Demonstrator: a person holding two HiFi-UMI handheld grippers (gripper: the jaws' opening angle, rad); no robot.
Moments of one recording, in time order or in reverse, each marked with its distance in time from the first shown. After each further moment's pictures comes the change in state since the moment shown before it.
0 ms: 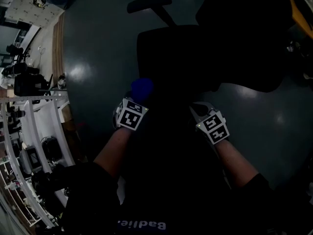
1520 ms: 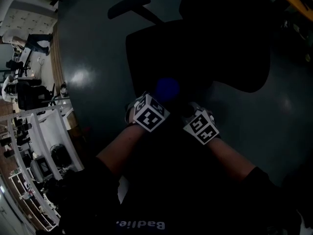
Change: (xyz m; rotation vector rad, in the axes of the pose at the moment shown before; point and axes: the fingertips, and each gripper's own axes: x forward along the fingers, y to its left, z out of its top) left arm 0.033 -0.118 0.086 0.294 0.065 -0.253; right arm 0.007 0.021 0.004 0.009 -0.061 0.122
